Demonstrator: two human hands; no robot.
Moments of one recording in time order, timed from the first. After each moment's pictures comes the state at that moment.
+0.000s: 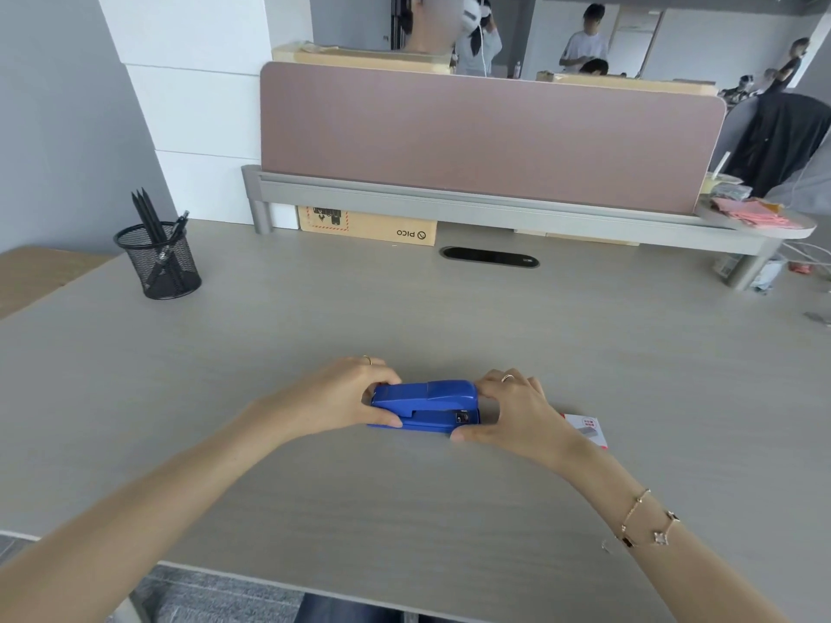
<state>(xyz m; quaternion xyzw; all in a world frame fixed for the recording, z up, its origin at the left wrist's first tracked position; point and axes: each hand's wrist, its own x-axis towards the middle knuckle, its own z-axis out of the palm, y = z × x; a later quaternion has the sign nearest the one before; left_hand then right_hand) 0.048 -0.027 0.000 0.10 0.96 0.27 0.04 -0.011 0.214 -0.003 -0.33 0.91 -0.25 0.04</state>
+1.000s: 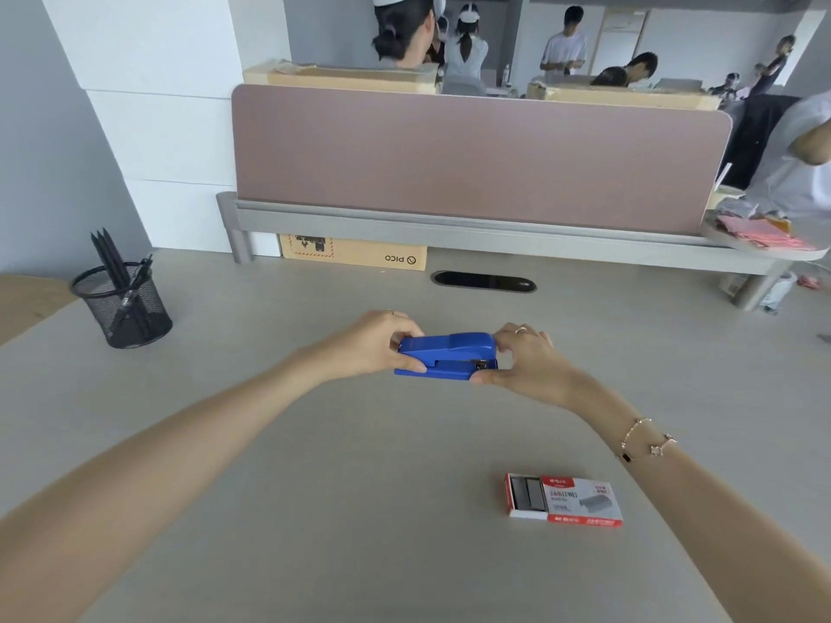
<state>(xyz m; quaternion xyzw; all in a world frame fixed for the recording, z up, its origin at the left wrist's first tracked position) -0.090 -0.034 0.033 0.11 0.92 0.36 -0.01 -0.134 0.205 0.035 -0.31 0.92 -0.24 0.01</state>
